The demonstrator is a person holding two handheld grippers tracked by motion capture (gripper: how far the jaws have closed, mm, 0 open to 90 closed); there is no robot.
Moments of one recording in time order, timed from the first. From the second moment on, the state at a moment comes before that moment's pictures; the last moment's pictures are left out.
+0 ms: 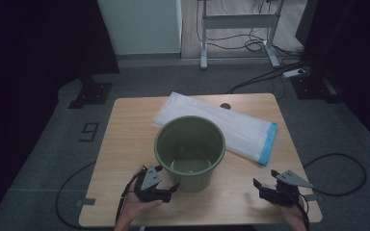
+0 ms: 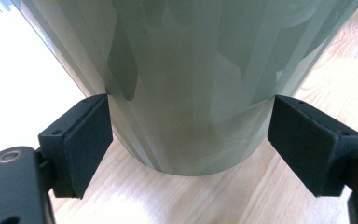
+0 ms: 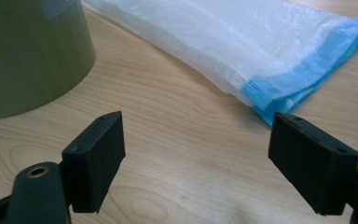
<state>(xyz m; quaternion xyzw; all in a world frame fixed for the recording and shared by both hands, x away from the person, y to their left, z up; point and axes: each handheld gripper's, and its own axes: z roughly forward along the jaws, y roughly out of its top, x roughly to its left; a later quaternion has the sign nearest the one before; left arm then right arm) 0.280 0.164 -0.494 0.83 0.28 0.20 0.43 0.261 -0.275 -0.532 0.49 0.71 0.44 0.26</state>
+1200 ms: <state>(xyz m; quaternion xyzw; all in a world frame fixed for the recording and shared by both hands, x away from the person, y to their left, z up) 0.258 0.249 -0.511 0.79 0.41 0.20 0.41 0.283 -0.261 -0.526 0.49 0.71 0.42 0.29</state>
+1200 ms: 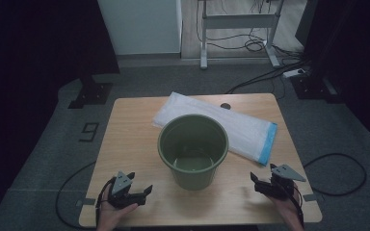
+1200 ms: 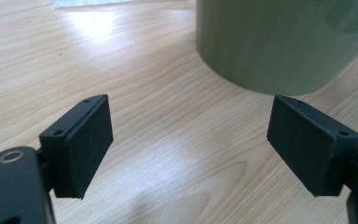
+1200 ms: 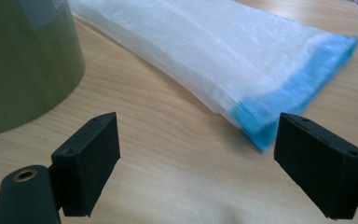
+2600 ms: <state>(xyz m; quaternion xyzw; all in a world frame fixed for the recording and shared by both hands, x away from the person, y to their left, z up) 0.253 0.281 -0.529 0.76 0.47 0.20 0.41 0.413 -0.203 -0.547 0.50 0.77 0.33 0.22</state>
